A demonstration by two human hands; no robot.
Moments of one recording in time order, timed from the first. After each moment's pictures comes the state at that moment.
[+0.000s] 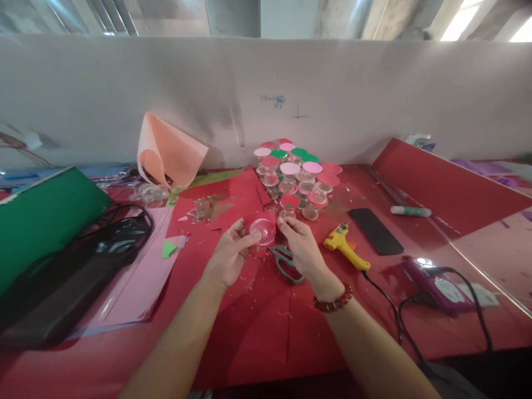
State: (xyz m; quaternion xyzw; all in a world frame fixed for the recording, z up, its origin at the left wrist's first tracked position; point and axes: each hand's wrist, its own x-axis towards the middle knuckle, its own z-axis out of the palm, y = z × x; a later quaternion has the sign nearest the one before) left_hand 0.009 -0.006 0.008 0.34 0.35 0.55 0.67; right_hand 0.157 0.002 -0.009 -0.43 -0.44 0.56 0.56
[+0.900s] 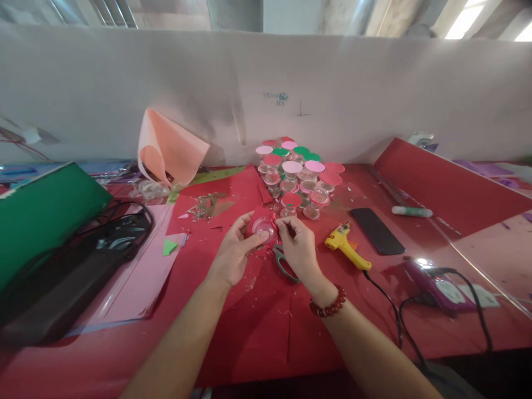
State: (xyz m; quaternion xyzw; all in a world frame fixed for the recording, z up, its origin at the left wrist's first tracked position) left_hand 0.012 -0.007 0.007 0.34 0.39 0.55 0.65; right_hand 0.152 -0.005 -0.011 -0.49 -0.56 0.33 0.58
